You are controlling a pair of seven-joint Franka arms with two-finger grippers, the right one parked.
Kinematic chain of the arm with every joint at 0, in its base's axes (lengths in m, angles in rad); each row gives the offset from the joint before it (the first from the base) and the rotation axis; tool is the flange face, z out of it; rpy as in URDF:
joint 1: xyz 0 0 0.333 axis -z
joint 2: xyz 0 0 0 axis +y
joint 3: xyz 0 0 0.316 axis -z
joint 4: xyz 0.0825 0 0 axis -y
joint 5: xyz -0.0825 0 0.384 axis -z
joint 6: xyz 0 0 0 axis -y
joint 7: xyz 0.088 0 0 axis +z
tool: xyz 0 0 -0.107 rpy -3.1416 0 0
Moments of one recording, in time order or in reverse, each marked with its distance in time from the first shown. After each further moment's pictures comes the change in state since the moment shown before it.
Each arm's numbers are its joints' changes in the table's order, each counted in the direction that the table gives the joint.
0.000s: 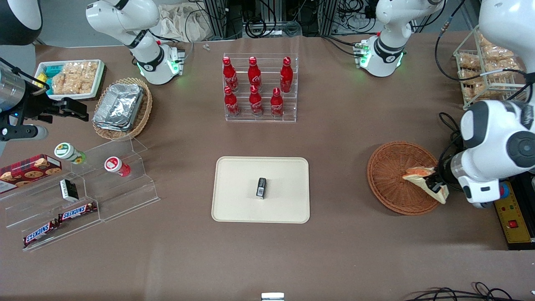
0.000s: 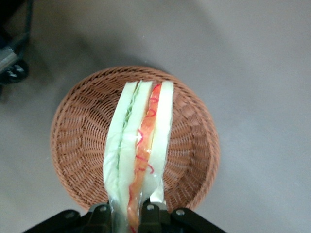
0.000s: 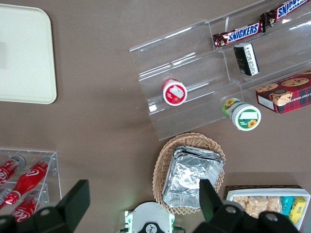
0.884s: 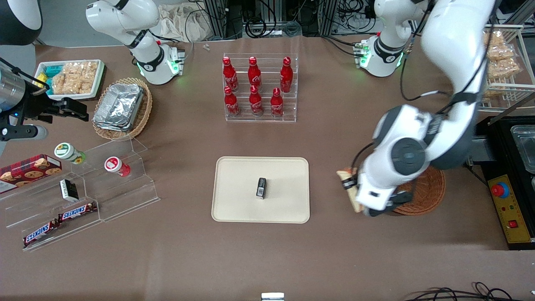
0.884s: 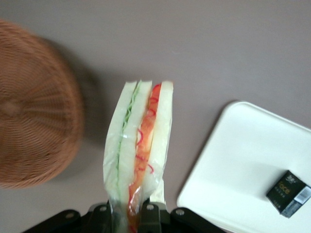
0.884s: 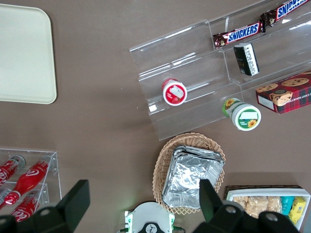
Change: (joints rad) arm 0.388 0.271 0.058 0.305 -0.051 -0.029 -0.152
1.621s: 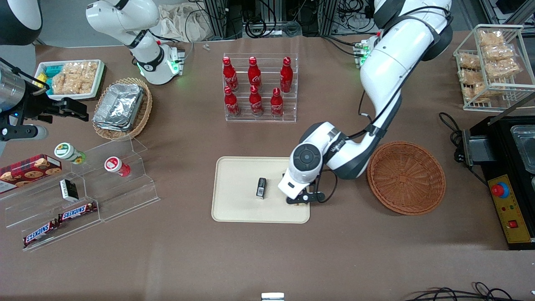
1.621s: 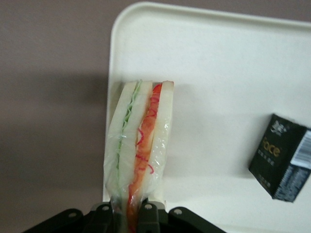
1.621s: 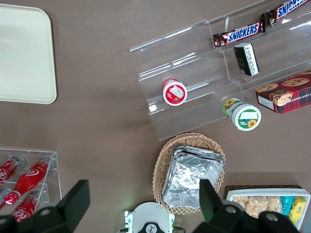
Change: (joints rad) arm 0.222 0.221 0.000 0.028 -0.083 0.159 -0.002
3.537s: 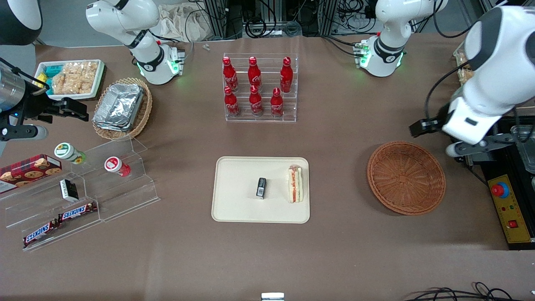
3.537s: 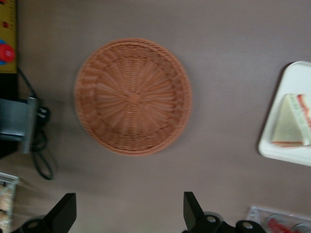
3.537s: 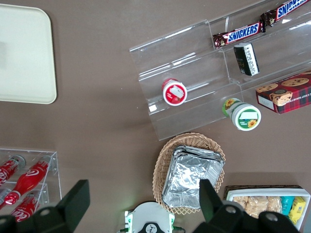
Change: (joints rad) arm -0.613 -0.845 -0.016 -0.410 0.269 -0.348 -0.591
